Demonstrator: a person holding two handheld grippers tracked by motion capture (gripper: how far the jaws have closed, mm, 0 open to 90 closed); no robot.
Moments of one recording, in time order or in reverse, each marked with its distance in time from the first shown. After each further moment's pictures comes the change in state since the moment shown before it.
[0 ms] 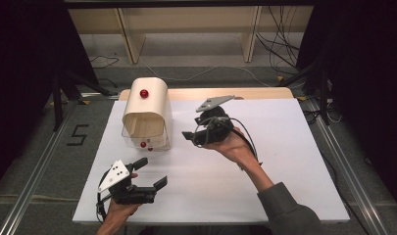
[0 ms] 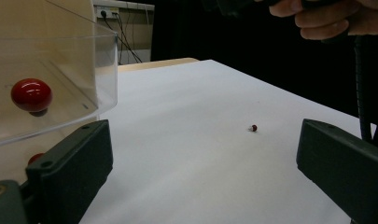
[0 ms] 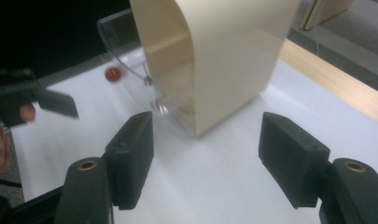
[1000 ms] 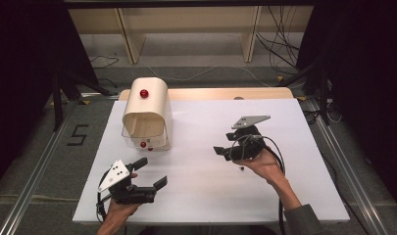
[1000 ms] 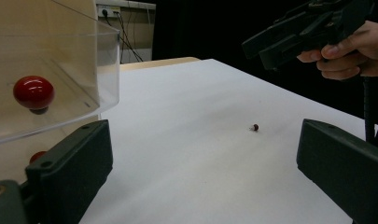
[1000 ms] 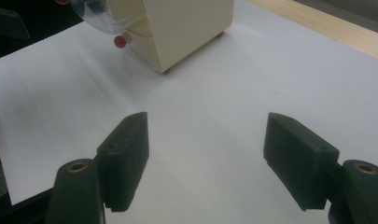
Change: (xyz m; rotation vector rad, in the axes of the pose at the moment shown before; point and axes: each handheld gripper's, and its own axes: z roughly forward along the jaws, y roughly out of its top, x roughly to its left) left arm 0.001 -0.001 0.000 0.006 0.004 0.000; right arm -0.036 -0.084 -0.031 0.030 -0.039 0.087
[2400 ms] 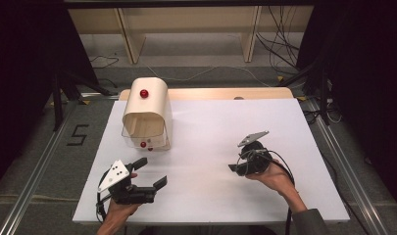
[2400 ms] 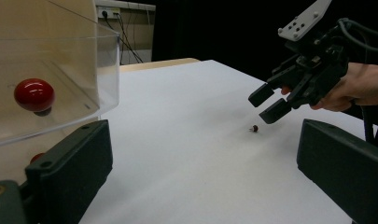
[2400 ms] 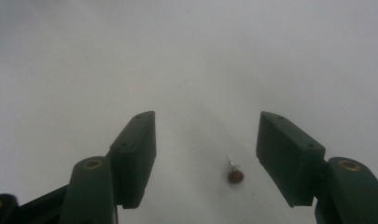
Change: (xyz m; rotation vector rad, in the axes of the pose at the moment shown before) left arm 0.000 0.001 -0.001 -0.006 -0.002 0.001; right arm -0.021 -0.060 0.019 0.252 -0.065 0.001
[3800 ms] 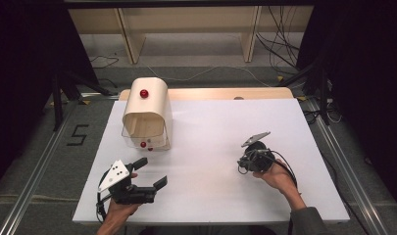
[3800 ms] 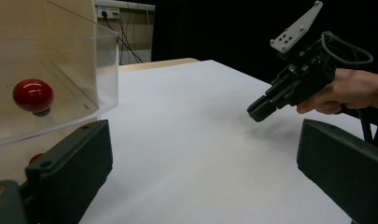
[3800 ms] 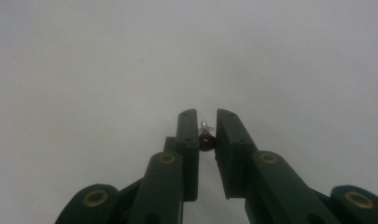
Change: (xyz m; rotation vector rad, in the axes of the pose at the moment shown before) left arm 0.000 0.000 0.000 0.000 -0.001 0.000; right arm -0.017 -0.012 0.011 0.051 -0.043 0.026
